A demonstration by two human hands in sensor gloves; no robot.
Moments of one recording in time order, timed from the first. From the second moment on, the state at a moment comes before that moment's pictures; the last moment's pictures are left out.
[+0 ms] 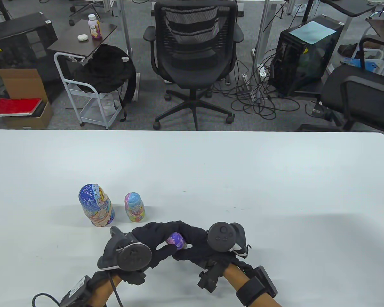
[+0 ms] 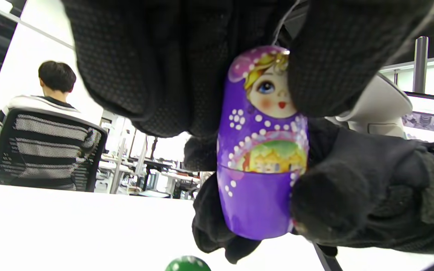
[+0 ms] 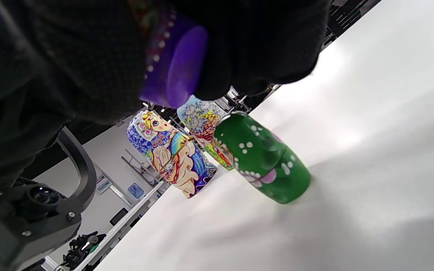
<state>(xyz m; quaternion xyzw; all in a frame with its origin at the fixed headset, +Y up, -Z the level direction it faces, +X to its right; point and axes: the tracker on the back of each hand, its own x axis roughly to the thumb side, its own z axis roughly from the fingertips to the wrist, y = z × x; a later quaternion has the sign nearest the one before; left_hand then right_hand) -0.161 -0.669 -0.281 0.16 -0.35 0.14 0.91 0.048 -0.736 -0.325 0.31 0.04 0.86 0.41</state>
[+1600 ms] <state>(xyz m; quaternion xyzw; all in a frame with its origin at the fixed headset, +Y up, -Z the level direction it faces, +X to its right) -0.118 -0.703 -0.406 -0.03 -0.16 -0.08 0.98 0.158 -0.719 -0.366 0.15 -0.05 0.88 0.45</state>
